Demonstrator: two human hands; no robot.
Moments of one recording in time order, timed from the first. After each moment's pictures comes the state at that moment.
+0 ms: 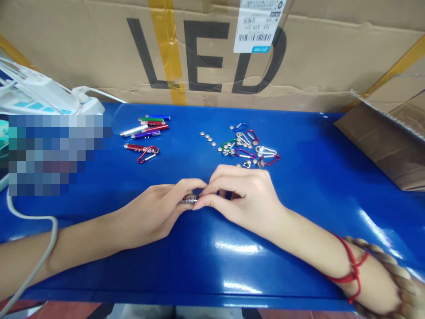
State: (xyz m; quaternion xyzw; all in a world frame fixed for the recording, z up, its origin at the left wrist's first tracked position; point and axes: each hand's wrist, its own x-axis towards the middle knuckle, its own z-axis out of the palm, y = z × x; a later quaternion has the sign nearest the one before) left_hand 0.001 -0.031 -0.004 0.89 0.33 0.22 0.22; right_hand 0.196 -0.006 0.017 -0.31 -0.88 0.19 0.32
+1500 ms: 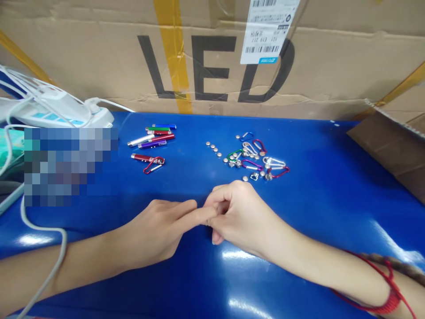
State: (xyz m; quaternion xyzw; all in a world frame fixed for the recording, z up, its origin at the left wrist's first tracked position) left_hand 0.000 -0.036 0.001 0.94 0.33 0.09 0.08; right_hand 0.179 -0.004 0.019 -0.46 -0.69 0.54 0.17
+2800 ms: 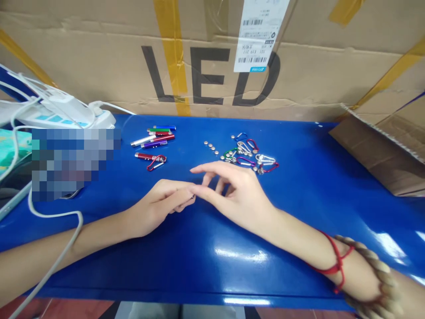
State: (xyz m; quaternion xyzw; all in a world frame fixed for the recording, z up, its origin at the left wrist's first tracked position) left_hand 0.000 -0.022 0.011 0.69 0.36 0.32 0.54; right_hand 0.179 -0.003 0.023 -0.39 -0.79 0.34 0.33
